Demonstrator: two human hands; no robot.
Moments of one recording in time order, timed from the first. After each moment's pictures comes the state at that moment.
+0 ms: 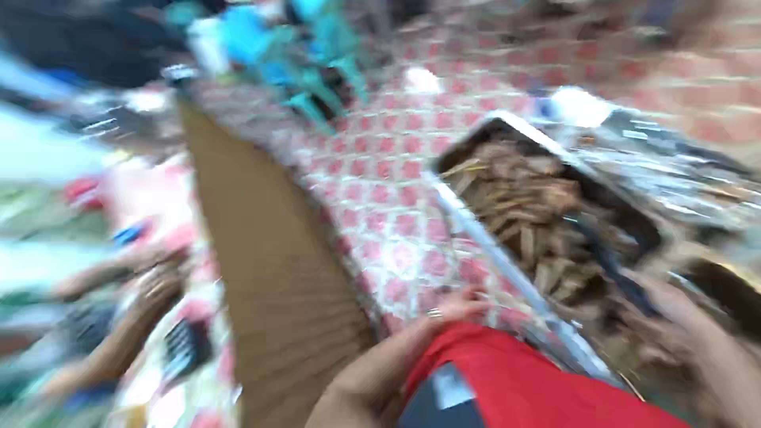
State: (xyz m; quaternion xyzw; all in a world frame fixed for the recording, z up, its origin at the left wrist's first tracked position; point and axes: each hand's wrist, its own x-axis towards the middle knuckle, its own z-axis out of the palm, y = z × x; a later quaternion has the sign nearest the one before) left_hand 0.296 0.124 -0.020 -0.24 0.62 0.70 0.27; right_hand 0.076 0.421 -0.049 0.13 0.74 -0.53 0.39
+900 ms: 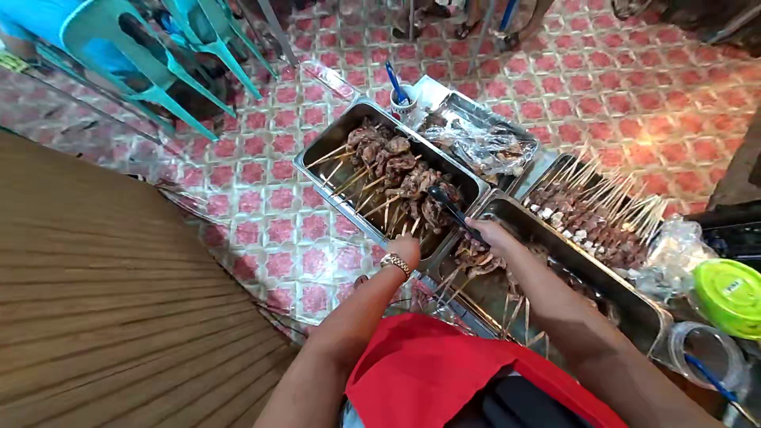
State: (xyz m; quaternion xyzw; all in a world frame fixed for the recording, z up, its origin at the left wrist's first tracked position) left_hand 0.144 0.279 -0.071 -0.10 0.91 0.18 0.36; right_hand 0.041 0.490 -0.079 0.13 0.73 -0.50 0.44
